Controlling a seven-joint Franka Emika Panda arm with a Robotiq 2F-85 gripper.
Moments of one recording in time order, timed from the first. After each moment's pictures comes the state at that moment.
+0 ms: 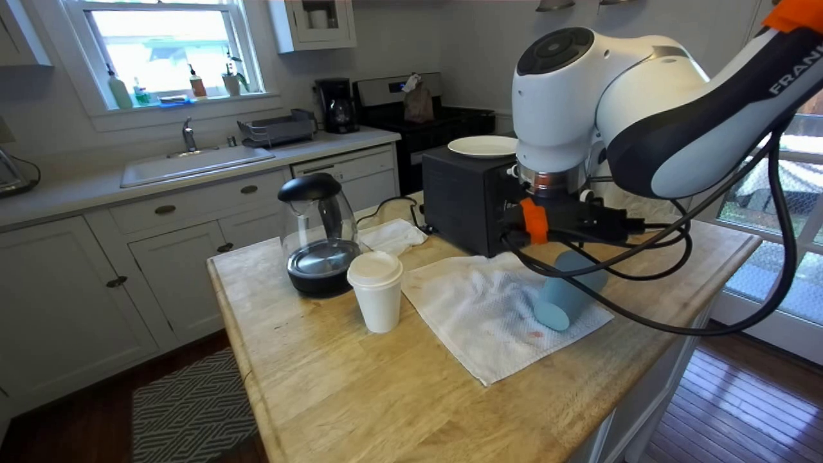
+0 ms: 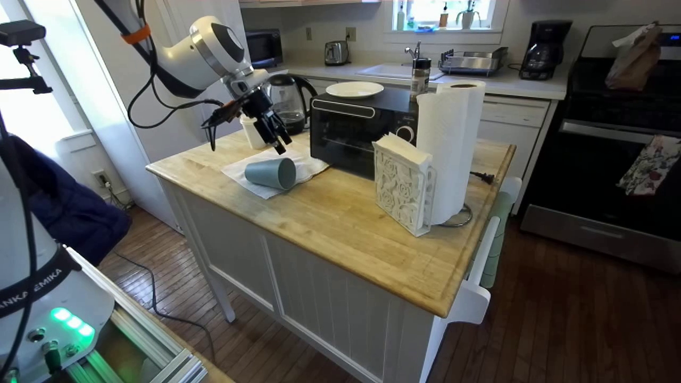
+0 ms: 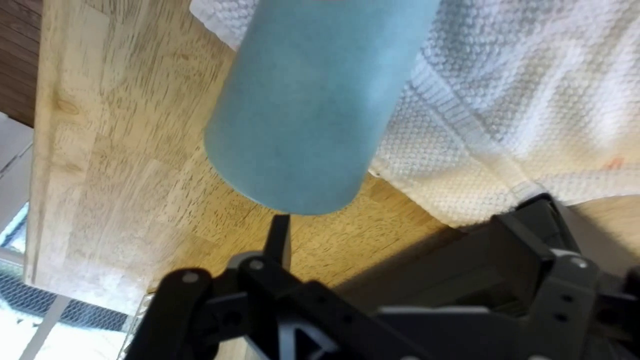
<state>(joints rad) 0.13 0.24 -0.06 -2.26 -0.83 2.47 1.76</state>
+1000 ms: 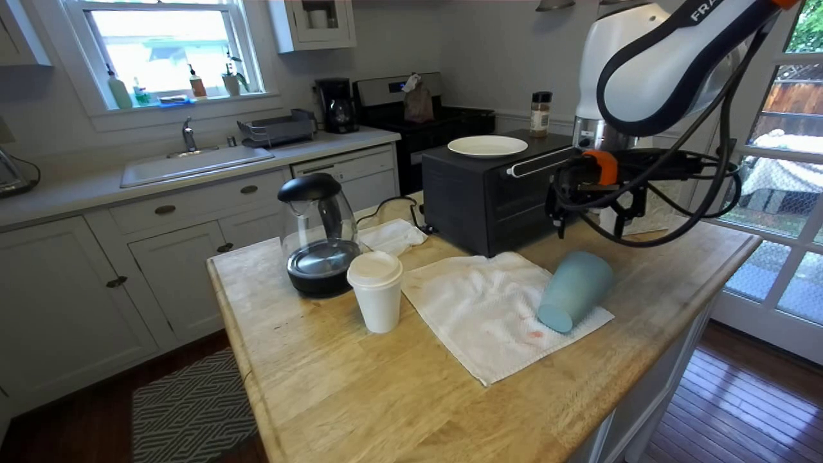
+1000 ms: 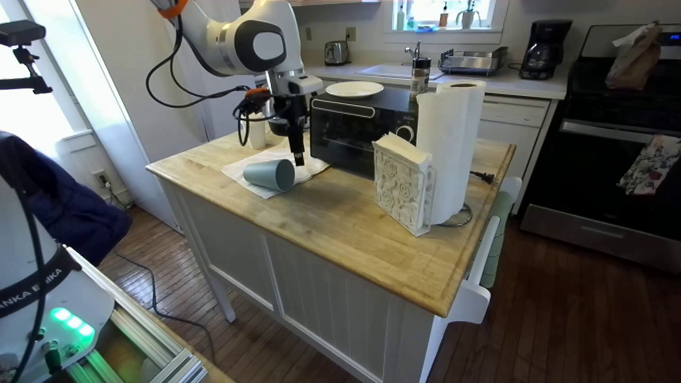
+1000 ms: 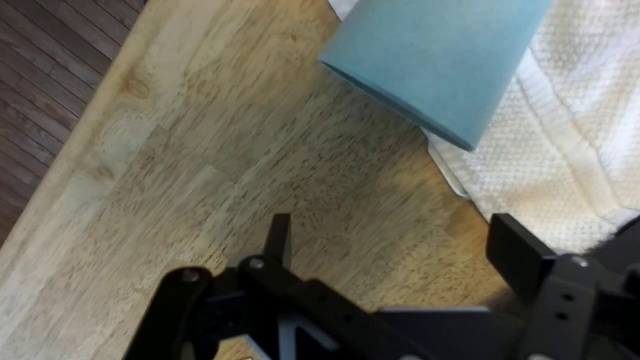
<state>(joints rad) -0.11 0.21 -0.08 -2.26 -0.12 2.48 0.83</state>
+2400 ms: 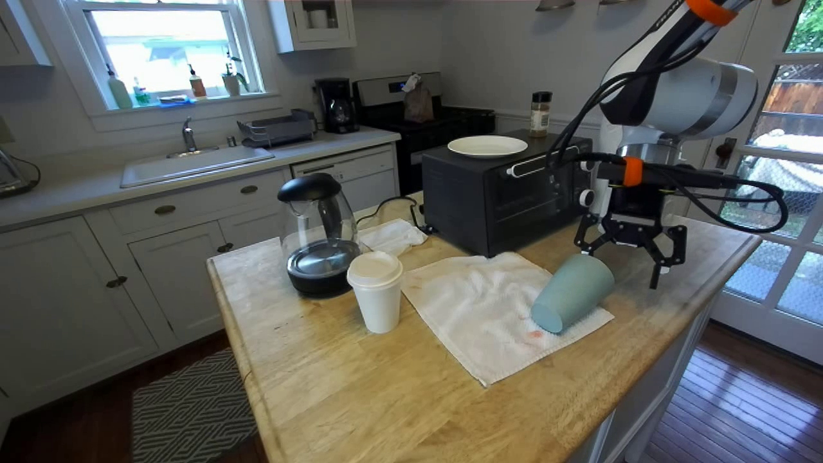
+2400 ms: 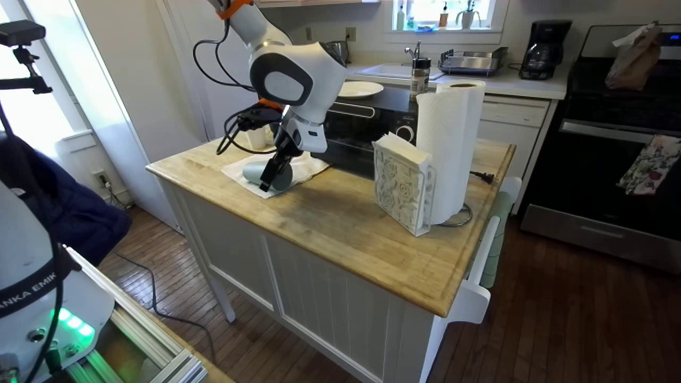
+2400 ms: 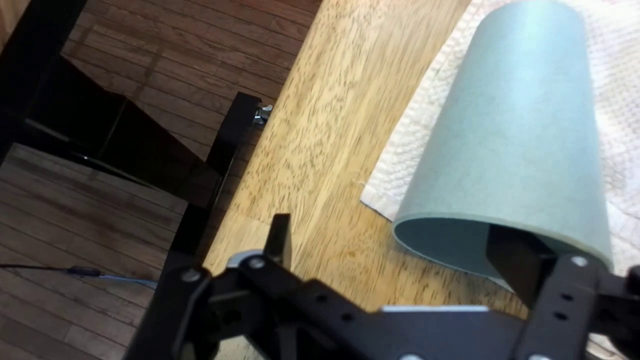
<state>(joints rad) -0.18 0.33 -0.17 -2.22 0.53 2.10 0.54</state>
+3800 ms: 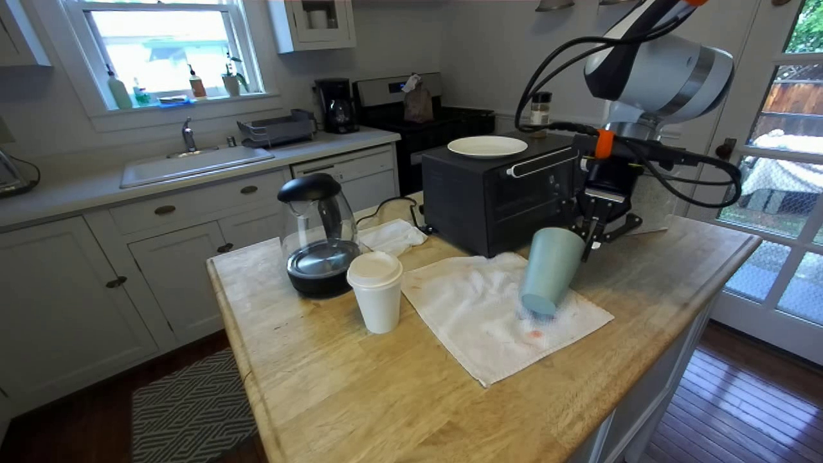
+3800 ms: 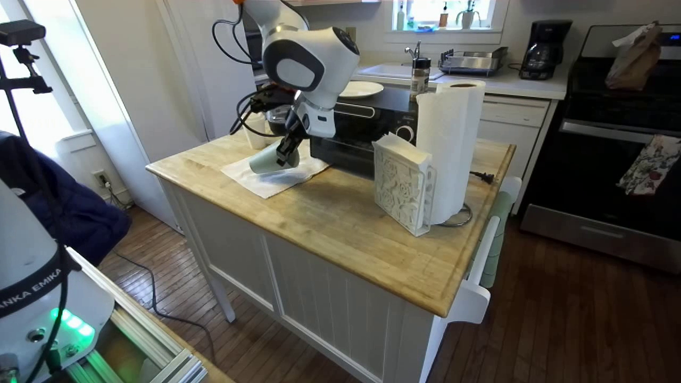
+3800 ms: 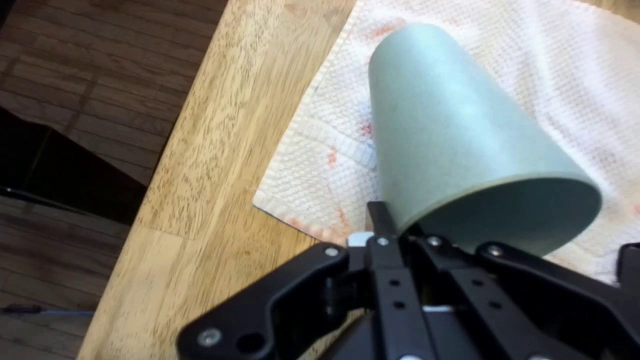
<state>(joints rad) -0.16 0.35 -0.19 -2.10 0.65 2.05 0.57</state>
